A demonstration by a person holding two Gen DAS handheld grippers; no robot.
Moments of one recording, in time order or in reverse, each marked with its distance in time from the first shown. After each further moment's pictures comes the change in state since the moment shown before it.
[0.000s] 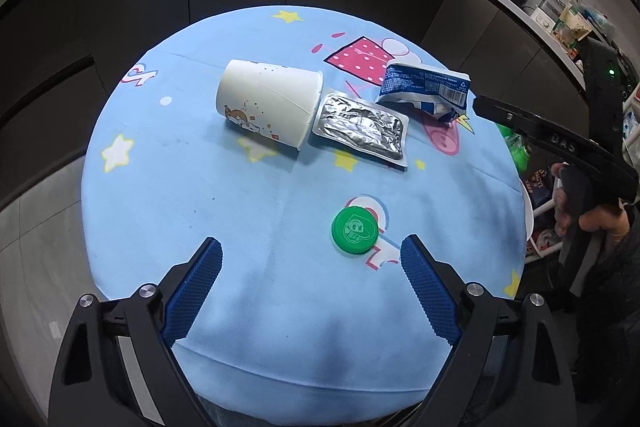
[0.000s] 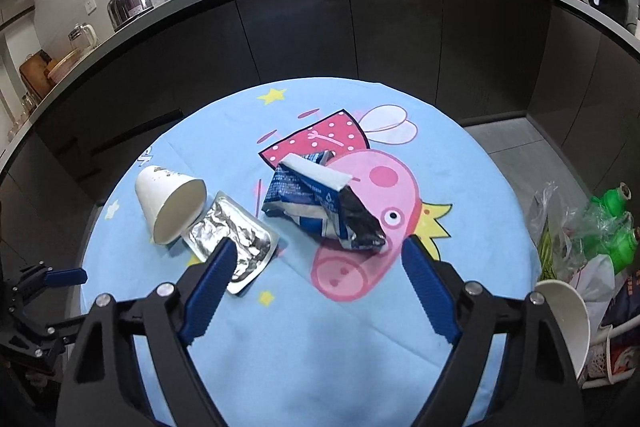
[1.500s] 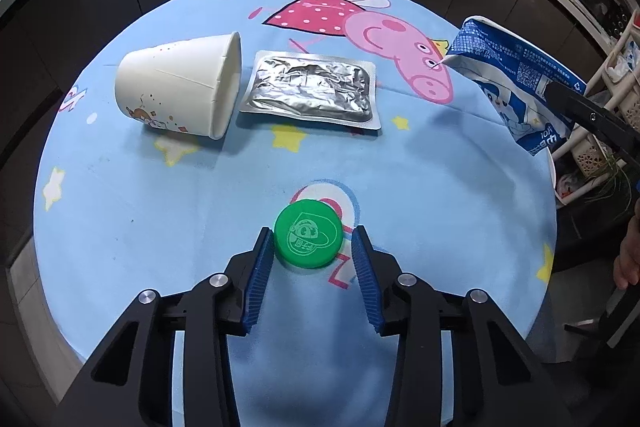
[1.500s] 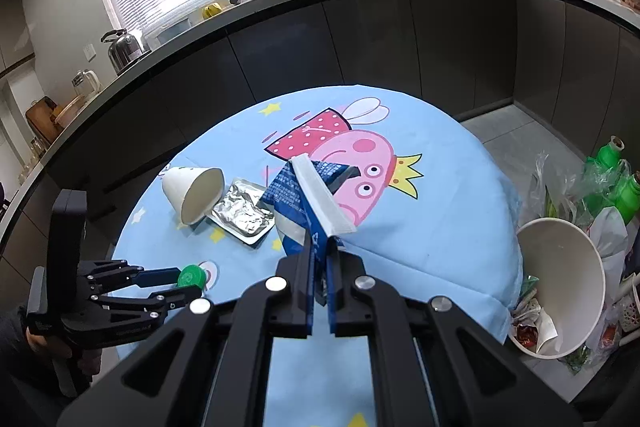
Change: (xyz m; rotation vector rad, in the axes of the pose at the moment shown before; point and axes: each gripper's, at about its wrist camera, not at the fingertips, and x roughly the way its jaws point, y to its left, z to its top) left arm 0.058 -0.048 0.000 0.198 0.081 0.054; right arm -0.064 -0.005 -0.071 0.136 -0.120 0.027
